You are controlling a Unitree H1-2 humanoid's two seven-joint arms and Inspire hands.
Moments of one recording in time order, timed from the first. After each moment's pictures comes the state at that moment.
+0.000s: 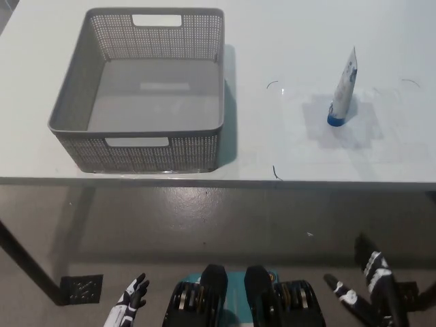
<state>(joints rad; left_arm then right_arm) 0.08 0.12 -0.08 0.42 0.08 -0.41 0.00 0.08 -0.07 0.00 0.20 0.03 -0.38 0.01</state>
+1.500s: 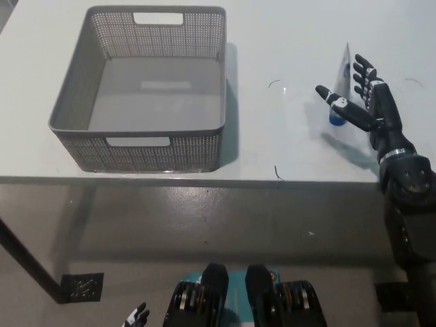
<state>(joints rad) 0.17 0.12 -0.10 0.42 0.11 -0.43 0.02 -0.71 -0.17 -0.08 0.59 -0.04 0.03 -0.04</state>
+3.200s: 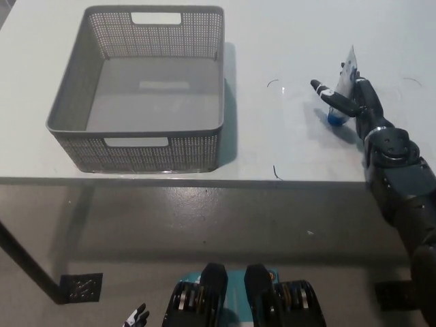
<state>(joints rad) 0.17 0.12 -0.10 0.42 0.11 -0.43 0.02 -1.01 -0.17 -0.10 1.28 -0.03 -0.17 -0.08</state>
